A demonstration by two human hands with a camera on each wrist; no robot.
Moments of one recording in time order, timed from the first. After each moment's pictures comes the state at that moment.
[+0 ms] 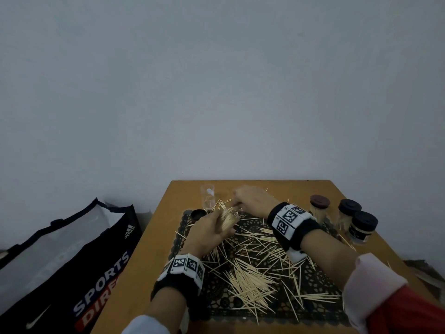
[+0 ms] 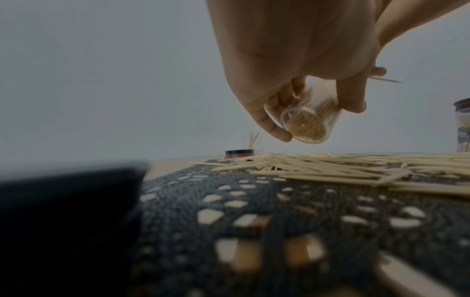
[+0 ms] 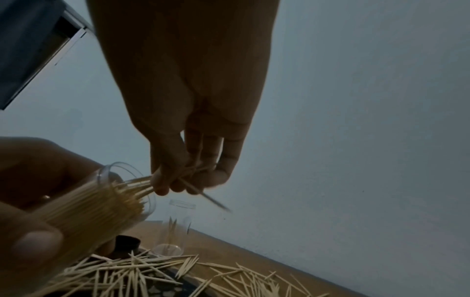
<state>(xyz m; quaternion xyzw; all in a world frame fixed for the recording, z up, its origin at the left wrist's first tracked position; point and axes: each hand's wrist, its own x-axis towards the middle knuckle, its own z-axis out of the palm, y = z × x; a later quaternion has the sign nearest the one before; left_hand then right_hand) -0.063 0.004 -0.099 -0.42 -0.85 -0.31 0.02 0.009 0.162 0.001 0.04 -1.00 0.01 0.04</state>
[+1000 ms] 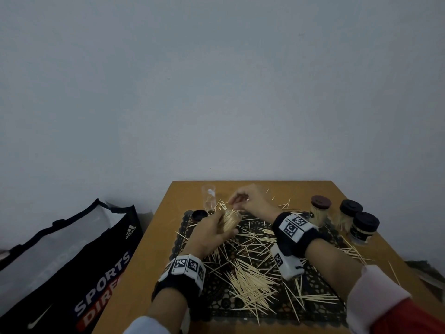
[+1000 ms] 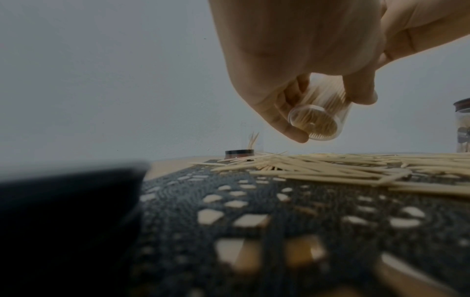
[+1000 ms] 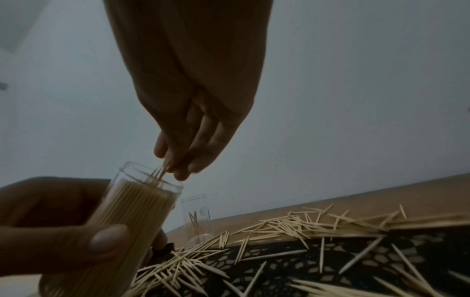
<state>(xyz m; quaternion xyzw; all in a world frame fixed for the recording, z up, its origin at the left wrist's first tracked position) -0.064 0.006 -0.101 -0.43 -0.83 -0.34 0.00 0.007 0.170 -0.027 -0.02 -0.90 0.40 0.16</state>
